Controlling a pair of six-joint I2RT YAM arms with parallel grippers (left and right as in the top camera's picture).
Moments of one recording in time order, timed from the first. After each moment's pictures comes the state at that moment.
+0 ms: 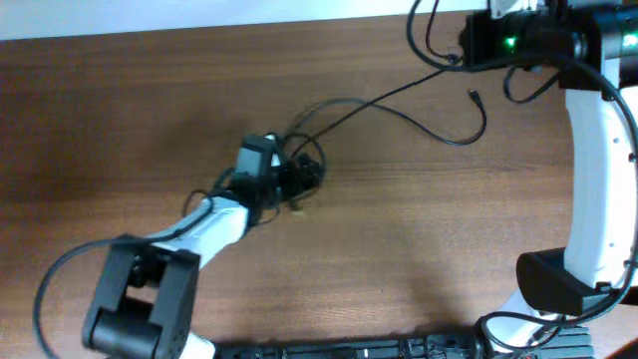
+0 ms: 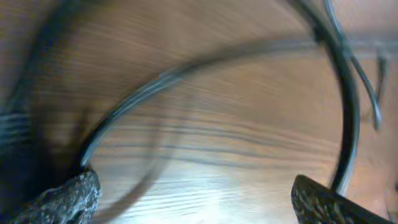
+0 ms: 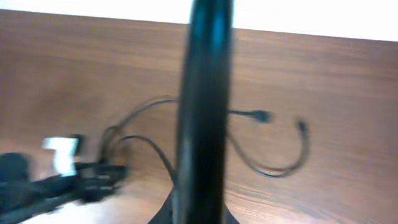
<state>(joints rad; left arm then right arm) -0.36 1.71 0.78 0.04 0.28 -0.74 0.08 1.81 2.43 -1.47 -0.16 0.01</state>
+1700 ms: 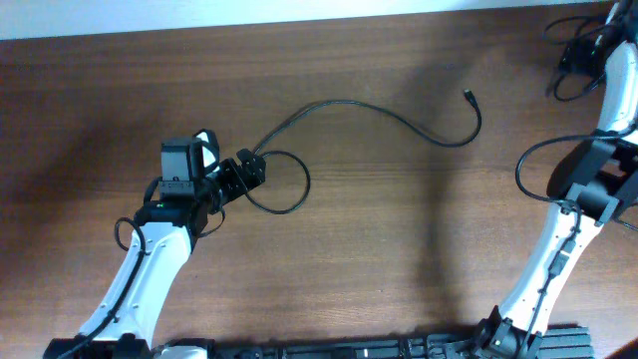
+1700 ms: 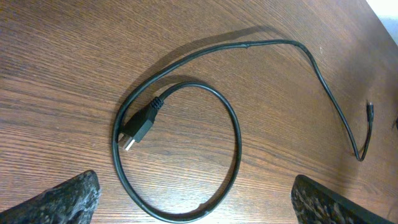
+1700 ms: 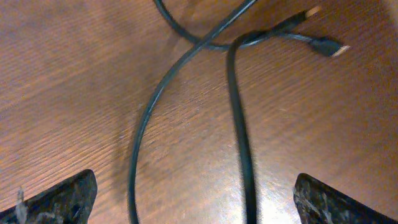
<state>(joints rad) -0.08 1.37 0.76 -0.28 0.30 -0.57 -0.48 2.57 2.52 -1.00 0.15 -0.05</state>
